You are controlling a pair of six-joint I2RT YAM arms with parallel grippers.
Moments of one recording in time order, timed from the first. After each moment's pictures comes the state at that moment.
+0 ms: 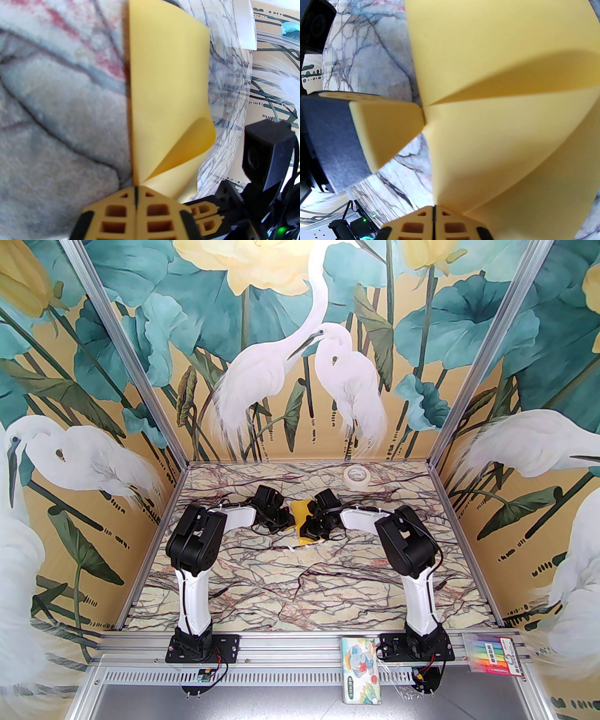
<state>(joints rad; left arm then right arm) -0.36 2.07 1.25 -0.18 0.56 -0.72 0.56 2.10 1.33 -0.31 -0.60 0.68</state>
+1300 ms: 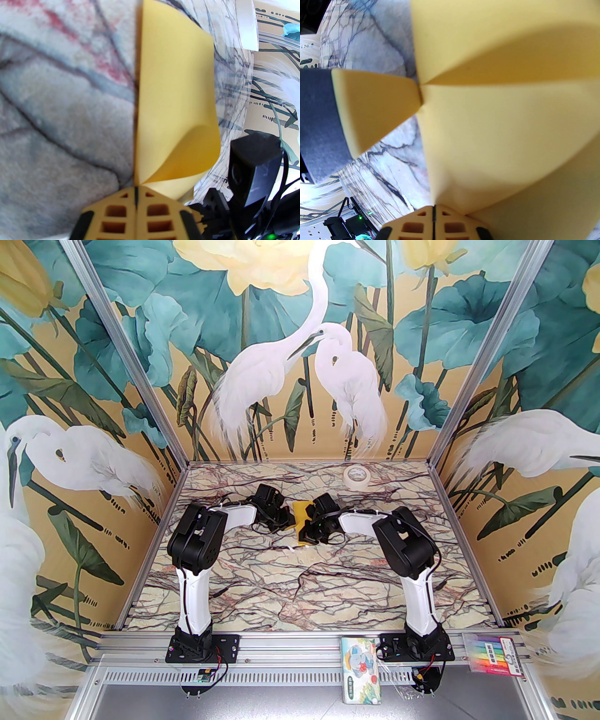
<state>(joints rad) -0.36 2.08 1.27 -0.21 0.56 -0.72 0.59 2.10 1.29 -0.27 -0.60 0.68</state>
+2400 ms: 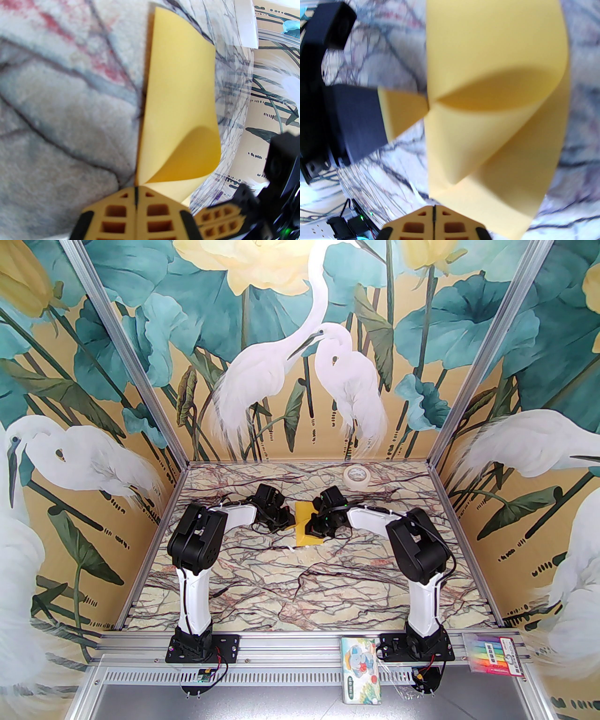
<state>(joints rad) -0.36 2.09 1.28 -0.22 0.56 -0.69 0.52 2.01 1.31 -0.36 -0.56 0.65</state>
